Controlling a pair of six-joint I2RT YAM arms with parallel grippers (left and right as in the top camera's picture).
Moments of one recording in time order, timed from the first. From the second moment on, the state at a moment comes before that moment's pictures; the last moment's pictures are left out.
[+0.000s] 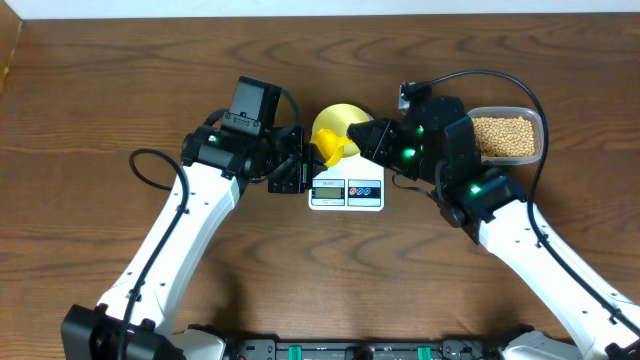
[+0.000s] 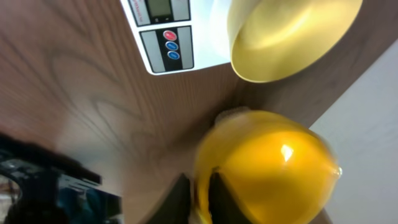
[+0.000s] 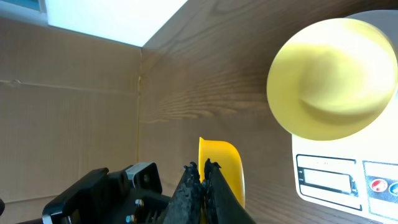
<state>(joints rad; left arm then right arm) -0.33 1.49 1.26 -0.87 0.52 -1.88 0.51 1.39 1.01 -0.11 -0.35 1.00</state>
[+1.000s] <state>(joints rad) -0.19 1.41 1.26 -0.82 0.53 -1.13 0.31 1.39 1.05 -0.26 -0.45 0.58</state>
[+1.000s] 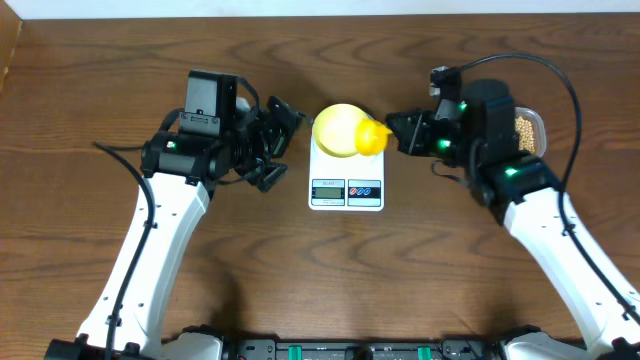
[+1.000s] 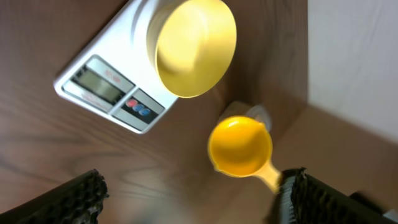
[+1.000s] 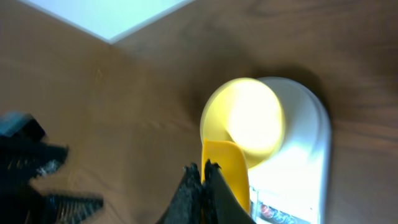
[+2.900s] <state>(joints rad) -0.54 1.41 1.26 -0.96 0.09 -0.49 0.23 1.33 1.35 -0.92 -0.11 0.12</state>
